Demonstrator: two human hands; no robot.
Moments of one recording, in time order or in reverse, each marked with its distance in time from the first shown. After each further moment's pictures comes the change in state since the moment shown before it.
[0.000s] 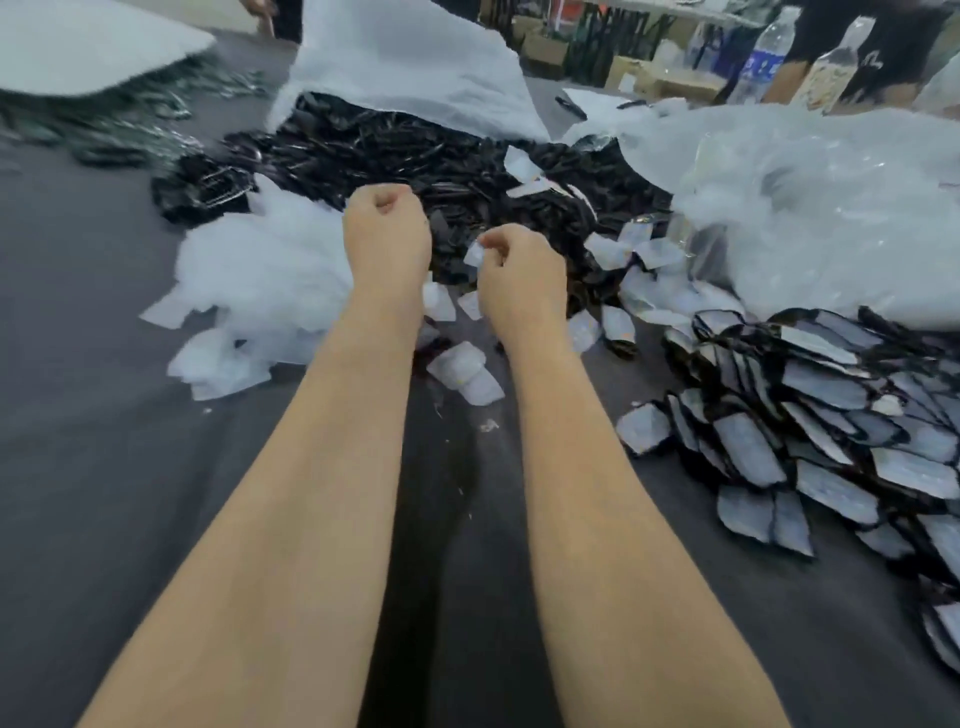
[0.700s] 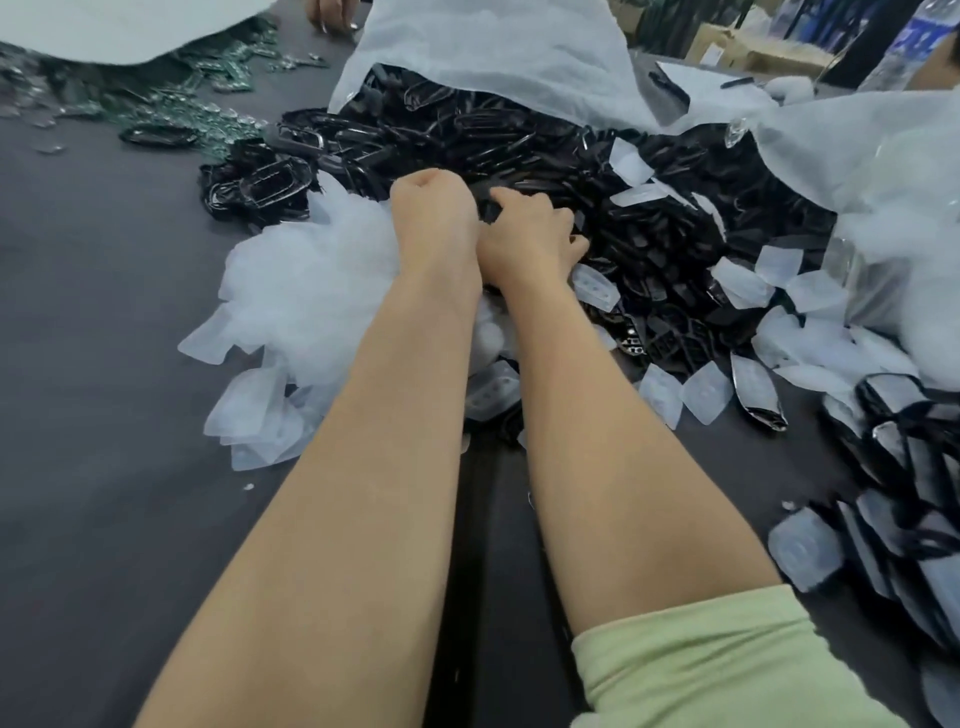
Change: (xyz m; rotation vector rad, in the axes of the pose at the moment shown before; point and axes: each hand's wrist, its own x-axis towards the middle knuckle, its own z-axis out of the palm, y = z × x) left_hand 0.077 -0.001 0.000 -0.237 0.089 -0.240; right_hand 0.097 -0.027 0.098 -0.298 -0.182 0.039
